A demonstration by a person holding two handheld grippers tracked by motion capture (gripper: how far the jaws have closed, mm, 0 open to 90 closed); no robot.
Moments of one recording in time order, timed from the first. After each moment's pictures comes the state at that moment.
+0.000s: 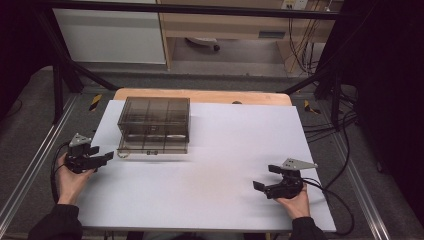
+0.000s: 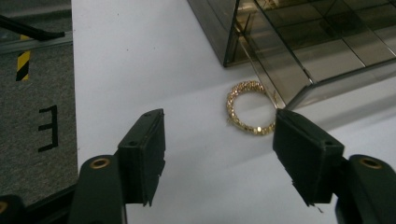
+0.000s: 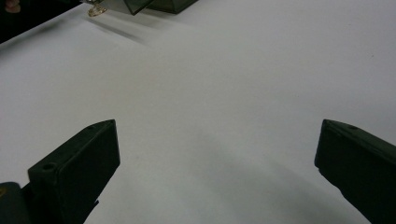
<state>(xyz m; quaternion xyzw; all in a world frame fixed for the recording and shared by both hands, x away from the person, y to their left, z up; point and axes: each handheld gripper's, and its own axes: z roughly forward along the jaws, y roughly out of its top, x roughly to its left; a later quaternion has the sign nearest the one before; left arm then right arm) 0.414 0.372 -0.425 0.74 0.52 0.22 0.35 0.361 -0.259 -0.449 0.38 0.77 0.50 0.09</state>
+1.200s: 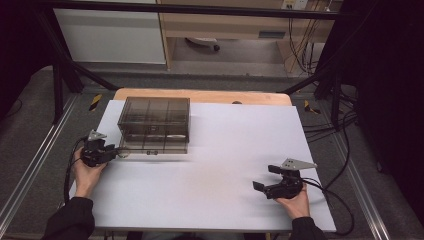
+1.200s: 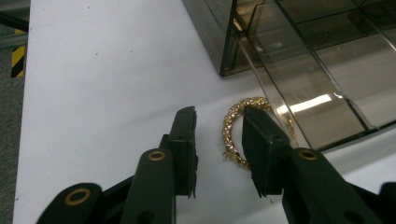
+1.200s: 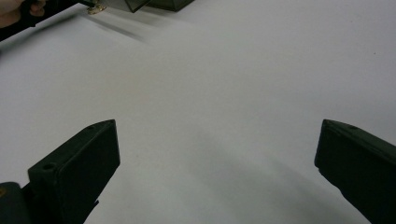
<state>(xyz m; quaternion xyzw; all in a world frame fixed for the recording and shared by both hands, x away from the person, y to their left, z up) 0.445 0.350 -0.447 0.75 0.53 0.22 0.33 0.361 -0.258 -0.450 0.39 0.77 0.50 0.09</state>
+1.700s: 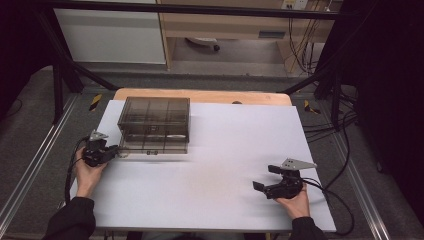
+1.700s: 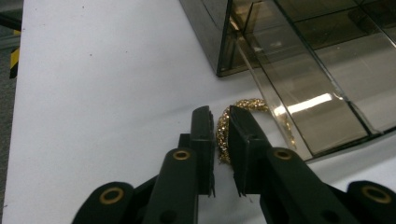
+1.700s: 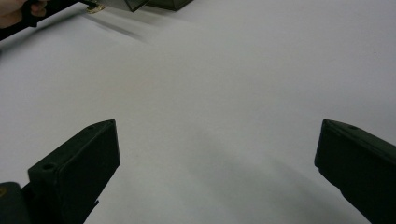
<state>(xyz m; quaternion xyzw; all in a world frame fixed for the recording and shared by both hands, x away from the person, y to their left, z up) 0.446 0.347 -0.448 0.75 0.52 0.22 0.33 0.361 -0.258 -0.450 0.39 0.77 0.50 0.09</state>
